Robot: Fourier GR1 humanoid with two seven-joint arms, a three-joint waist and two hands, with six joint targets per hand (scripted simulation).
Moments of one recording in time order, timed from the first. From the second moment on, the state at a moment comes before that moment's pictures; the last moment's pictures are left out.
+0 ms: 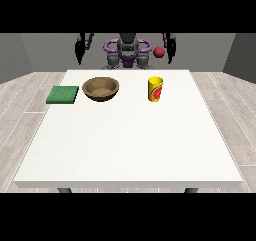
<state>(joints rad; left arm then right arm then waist) -0.02 0.09 -0.03 -1.57 -0.04 -0.01 -0.01 -0.01 -0.11 -0.01 -1.57 0.02 0.00 -0.05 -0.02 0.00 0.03</state>
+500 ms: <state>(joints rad) 0.05 0.05 -0.08 -1.71 0.10 -0.01 0.04 0.04 -0.10 -0.05 -1.62 -0.07 0.01 0.00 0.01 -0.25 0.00</state>
